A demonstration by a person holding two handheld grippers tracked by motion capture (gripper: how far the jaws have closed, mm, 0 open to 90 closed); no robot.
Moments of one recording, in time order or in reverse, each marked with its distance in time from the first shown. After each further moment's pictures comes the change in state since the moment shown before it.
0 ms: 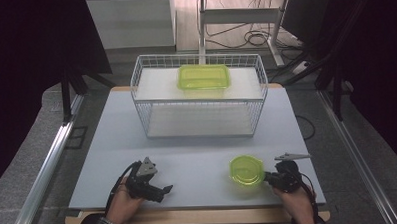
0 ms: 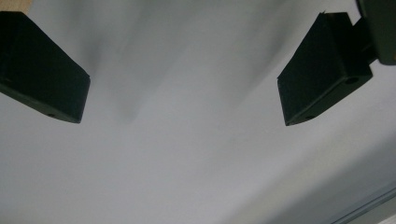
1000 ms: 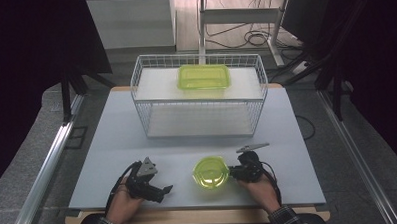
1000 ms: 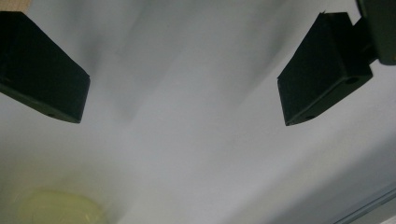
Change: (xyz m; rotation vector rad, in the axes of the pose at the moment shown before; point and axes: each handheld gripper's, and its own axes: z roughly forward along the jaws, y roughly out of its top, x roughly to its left) left arm 0.000 0.000 0.000 0.006 0.004 0.003; right arm 0.063 0.044 0.067 0.042 0.232 -0.112
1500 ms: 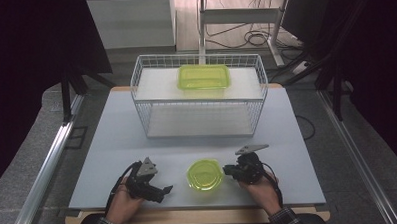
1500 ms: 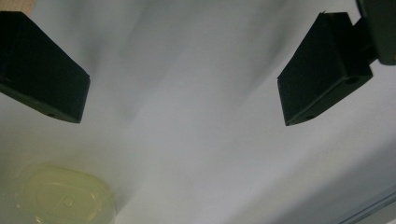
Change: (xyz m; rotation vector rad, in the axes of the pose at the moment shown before) left arm -0.001 0.000 0.000 0.003 -0.008 -0.008; right arm 0.009 0.000 -0.013 -0.037 -0.092 -0.102
